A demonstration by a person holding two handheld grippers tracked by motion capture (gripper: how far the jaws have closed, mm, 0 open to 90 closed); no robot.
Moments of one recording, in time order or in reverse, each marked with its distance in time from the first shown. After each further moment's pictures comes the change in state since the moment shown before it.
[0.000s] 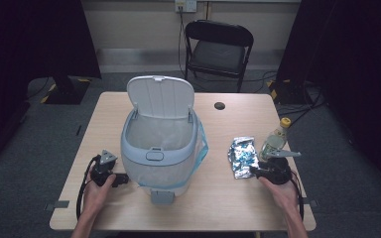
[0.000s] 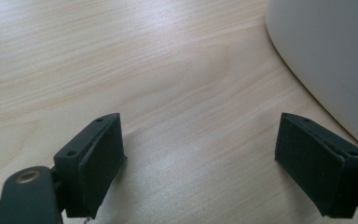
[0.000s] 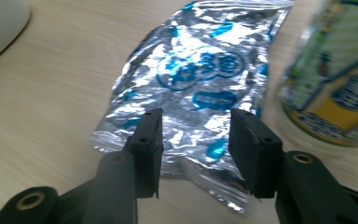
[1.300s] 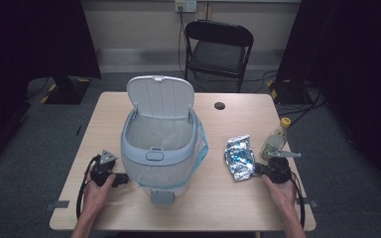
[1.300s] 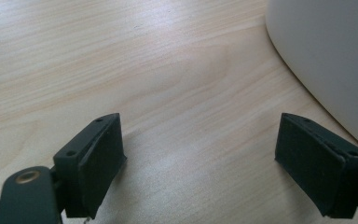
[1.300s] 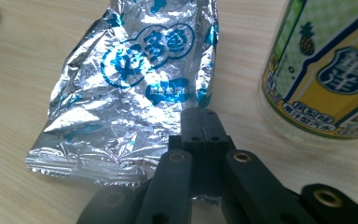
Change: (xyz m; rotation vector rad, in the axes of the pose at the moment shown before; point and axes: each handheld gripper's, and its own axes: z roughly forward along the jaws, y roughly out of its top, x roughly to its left) left arm 0.000 0.000 0.000 0.000 -0.005 -0.006; right arm -0.011 -0.008 0.014 -0.010 -0.025 0.052
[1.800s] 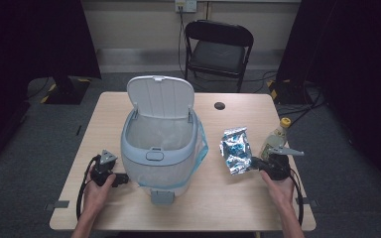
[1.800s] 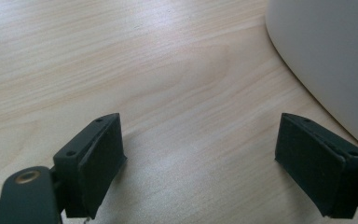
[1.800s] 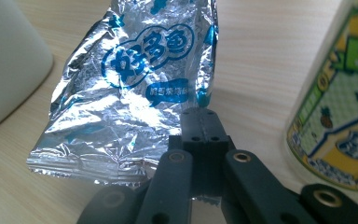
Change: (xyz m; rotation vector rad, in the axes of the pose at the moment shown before) left arm 0.000 0.000 0.000 0.001 0.000 0.000; right arm 0.013 0.017 -0.012 -0.120 0.065 -0.002
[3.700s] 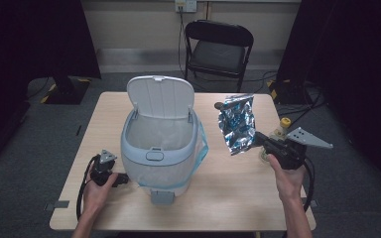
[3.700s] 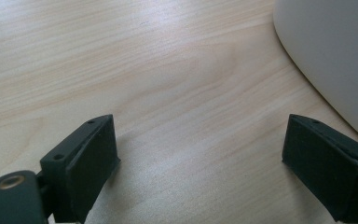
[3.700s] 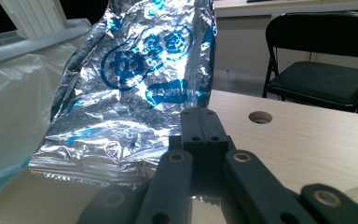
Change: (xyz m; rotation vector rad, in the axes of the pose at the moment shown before) left arm 0.002 0.000 0.001 0.013 0.015 -0.002; right arm 0.042 0.073 -0.076 -0.368 0.117 -0.072
